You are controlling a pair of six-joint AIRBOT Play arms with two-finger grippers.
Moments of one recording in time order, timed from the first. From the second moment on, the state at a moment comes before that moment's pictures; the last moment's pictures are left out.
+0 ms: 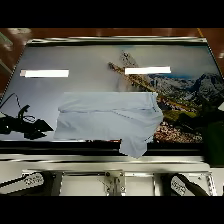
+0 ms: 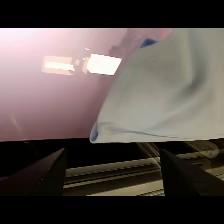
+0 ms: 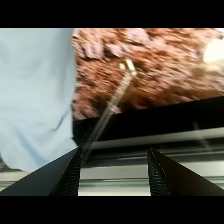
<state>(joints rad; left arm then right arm) 0.54 -1.33 0.76 1.03 -1.29 -1.13 -0.41 -1.14 0.89 -1.22 1.40 1.44</state>
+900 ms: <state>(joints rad) 0.43 -1.35 0.63 0.80 -1.10 -1.06 -0.22 -1.10 0.60 -1.07 1.24 1.43</state>
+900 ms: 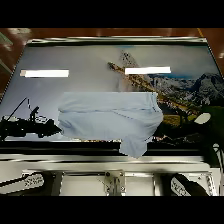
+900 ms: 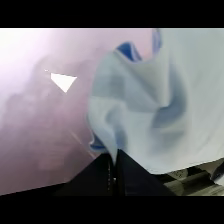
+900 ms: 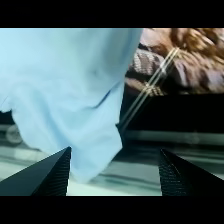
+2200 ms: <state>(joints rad) 0.37 -1.18 0.89 0.71 -0.96 -1.02 0.01 -1.11 0.88 -1.06 0.86 1.58</state>
